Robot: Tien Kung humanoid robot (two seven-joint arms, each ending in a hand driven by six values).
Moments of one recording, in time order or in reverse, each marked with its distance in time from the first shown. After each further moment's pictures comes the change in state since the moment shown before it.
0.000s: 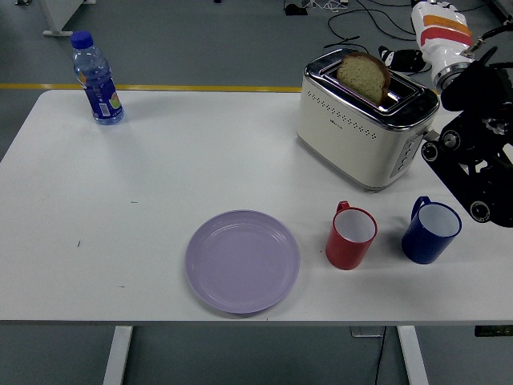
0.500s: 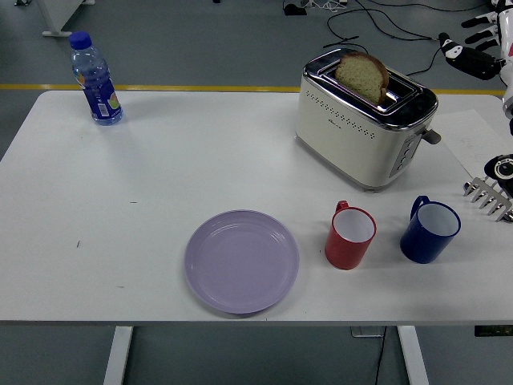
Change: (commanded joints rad) left arm 0.011 0.000 -0.012 0.000 0.017 -0.003 0.002; right arm -0.250 -0.198 0.115 0.269 0.419 -0.143 0.085
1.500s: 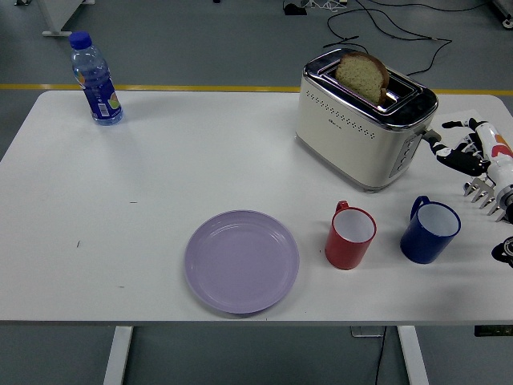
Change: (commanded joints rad) left arm 0.012 -0.004 -0.011 0.000 0.019 -0.004 0.002; right arm -0.222 -0.035 -0.067 0.019 0.067 0.099 -0.008
